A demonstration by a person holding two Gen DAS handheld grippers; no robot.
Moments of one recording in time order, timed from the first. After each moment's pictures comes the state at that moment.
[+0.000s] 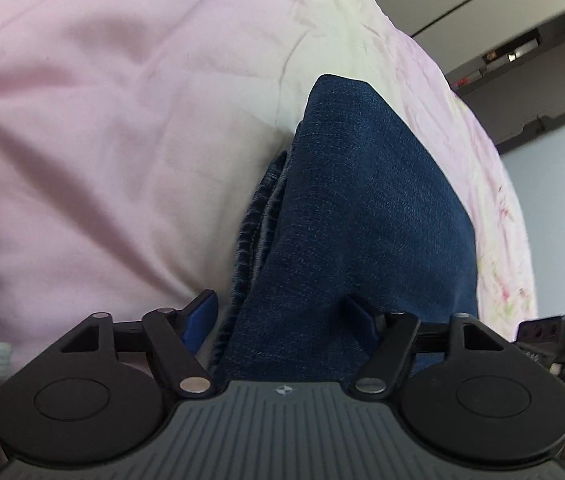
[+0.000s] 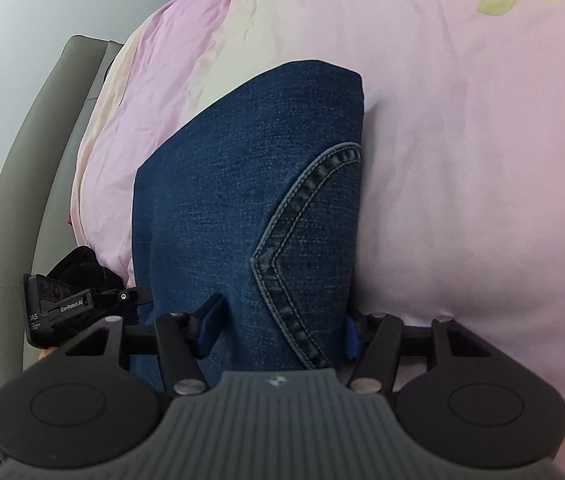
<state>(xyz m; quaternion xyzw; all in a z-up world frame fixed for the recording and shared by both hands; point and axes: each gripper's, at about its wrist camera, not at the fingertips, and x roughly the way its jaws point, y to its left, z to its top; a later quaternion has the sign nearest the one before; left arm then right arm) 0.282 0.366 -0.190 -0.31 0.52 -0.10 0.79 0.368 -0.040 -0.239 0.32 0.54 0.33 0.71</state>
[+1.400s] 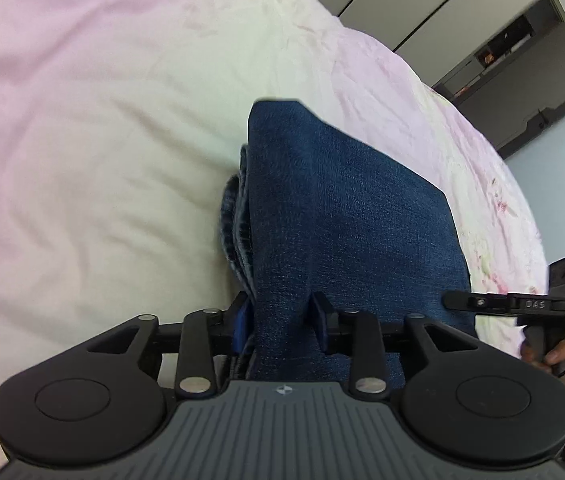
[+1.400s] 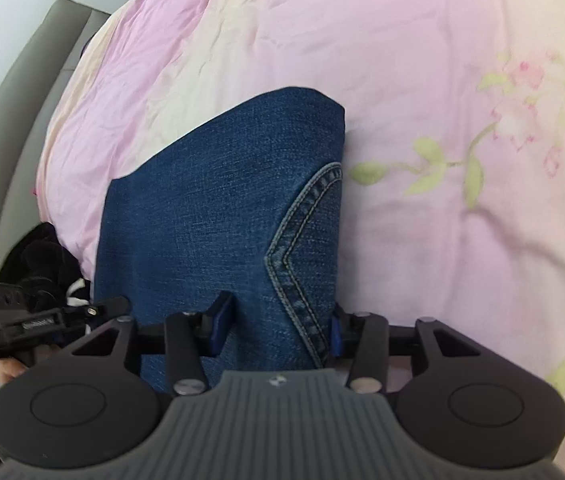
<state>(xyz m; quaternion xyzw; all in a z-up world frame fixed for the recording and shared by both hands) 0.266 0.244 -0.133 -0.23 0.47 -0.07 0.85 0.439 -0.125 -0.201 0.19 0.57 0.33 0.73</state>
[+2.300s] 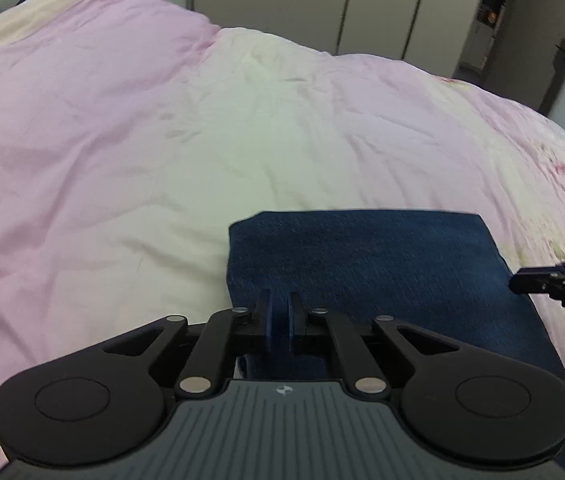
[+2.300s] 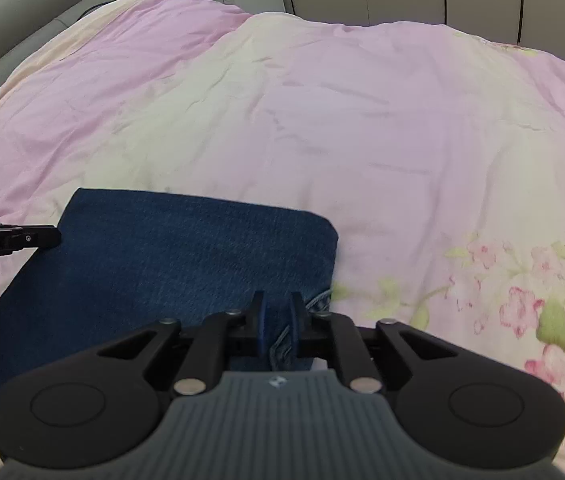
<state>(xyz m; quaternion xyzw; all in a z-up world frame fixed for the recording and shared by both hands) 0.278 0.186 -0.108 -0.04 0.43 -0.01 0.90 0.426 -0.093 -0.160 -0.01 0.46 0.27 0.84</state>
